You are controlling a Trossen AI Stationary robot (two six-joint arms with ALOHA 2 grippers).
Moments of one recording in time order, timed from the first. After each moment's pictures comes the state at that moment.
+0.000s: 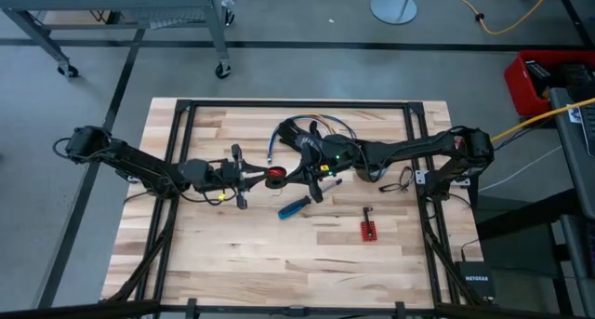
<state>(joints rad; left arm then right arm) -0.18 1.17 0.36 0.90 -0.37 0.11 -0.04 1.61 1.03 0.25 -0.30 0.19</state>
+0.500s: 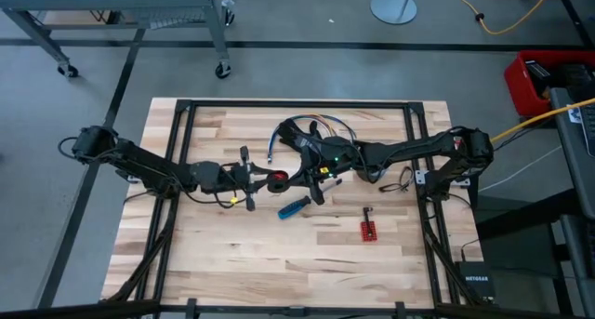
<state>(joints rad) -0.18 1.27 0.44 0.80 -0.38 0.16 -0.04 1.61 1.03 0.21 -0.31 0.19</state>
